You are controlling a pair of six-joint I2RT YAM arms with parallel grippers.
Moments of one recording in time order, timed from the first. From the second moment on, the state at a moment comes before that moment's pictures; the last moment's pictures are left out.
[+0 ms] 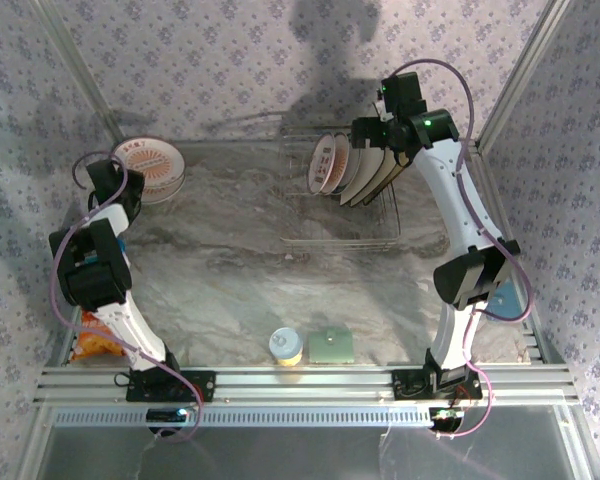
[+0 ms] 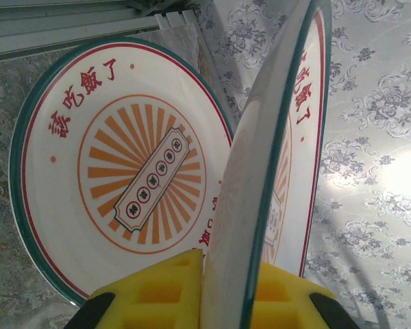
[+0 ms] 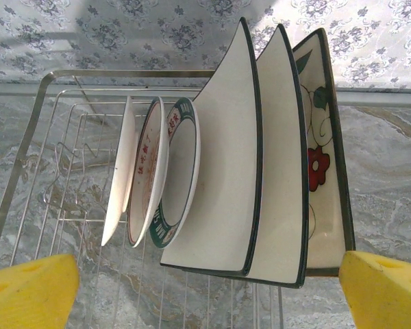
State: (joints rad) left arm 0.31 1.89 1.20 0.21 0.19 -1.05; right arm 0.31 1.89 2.19 -1.05 0.16 0.19
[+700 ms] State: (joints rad) left arm 0.31 1.95 1.19 0.22 0.19 -1.06; right arm 0.31 1.89 2.17 -1.04 0.14 0.19
